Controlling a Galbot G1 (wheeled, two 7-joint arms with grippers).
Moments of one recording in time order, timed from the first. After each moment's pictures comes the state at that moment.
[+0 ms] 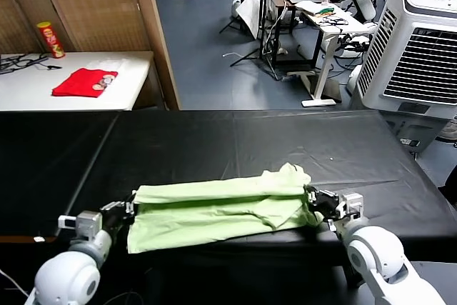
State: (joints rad) left arm 1.52 -1.07 -0.62 -2.19 -0.42 0.64 -0.15; right arm -1.28 1.00 0.43 2.02 0.58 -0.62 0.10
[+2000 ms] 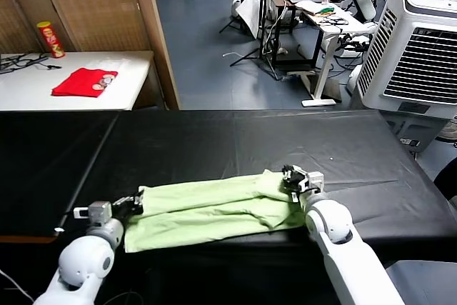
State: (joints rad) left arm 1.30 -1.13 -0.54 -1.90 -0.46 0.54 -0.13; right arm -1.03 1.28 0.32 1.70 0.28 -0.49 0.17
